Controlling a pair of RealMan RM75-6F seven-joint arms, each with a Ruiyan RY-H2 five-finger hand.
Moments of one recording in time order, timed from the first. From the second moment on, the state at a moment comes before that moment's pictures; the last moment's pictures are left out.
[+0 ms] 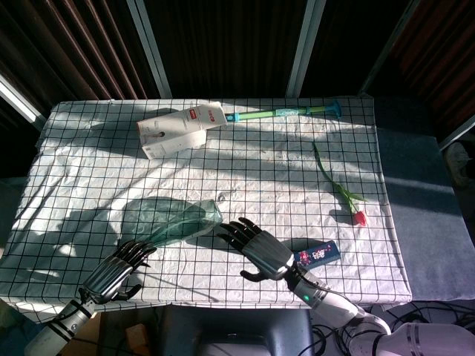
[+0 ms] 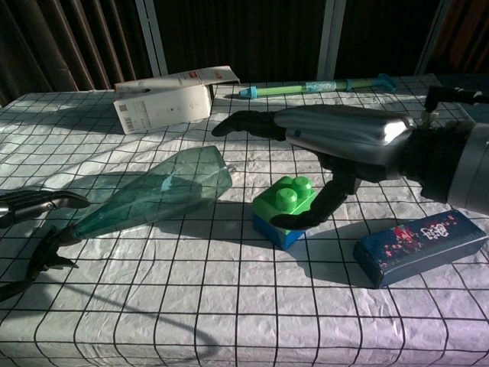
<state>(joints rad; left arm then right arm) -0.37 -1.24 0.09 -1.61 1.69 1.11 0.01 0.64 -1.43 0.14 -1.86 -1.45 0.88 -0.33</state>
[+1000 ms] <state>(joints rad) -0.28 -1.20 0.10 -1.57 1.65 1.27 -0.01 0.78 -1.40 0.11 -1.66 -1.26 0.74 -0.40</state>
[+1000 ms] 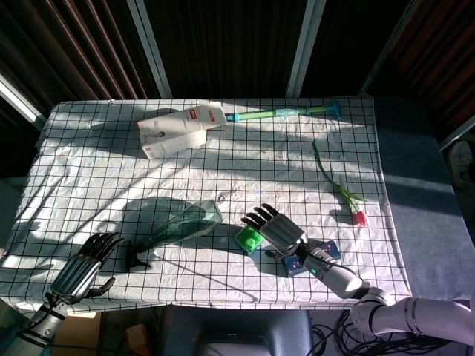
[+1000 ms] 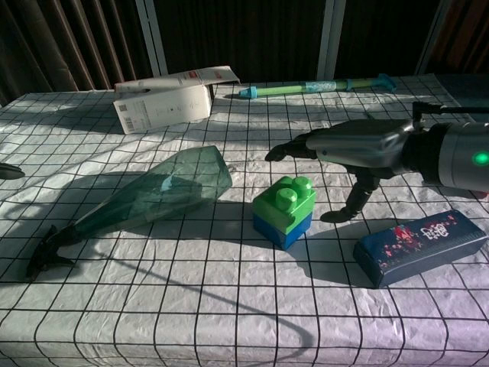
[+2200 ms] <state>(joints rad) -0.28 -1.17 0.10 -1.56 1.64 1.26 -0.09 0.84 -1.52 0.07 -1.57 -1.19 0.83 -0.48</state>
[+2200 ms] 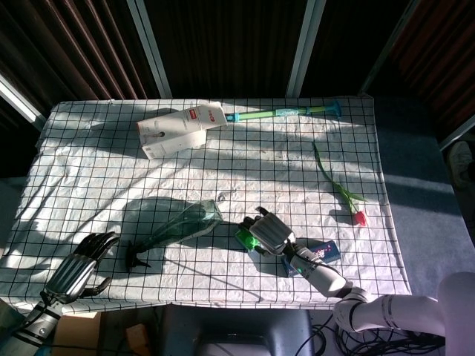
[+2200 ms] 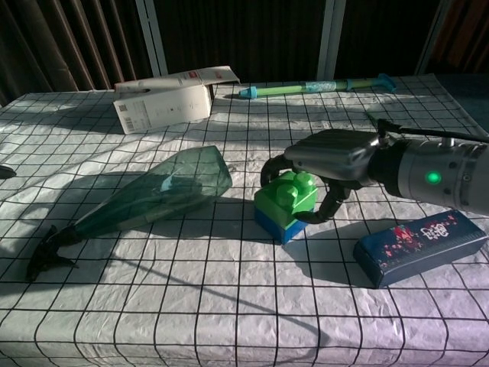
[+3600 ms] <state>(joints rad) -0.51 -1.65 -0.04 -1.17 1.73 1.50 -1.34 0.91 -1.65 0.36 -1.88 -1.17 1.11 -0.19</state>
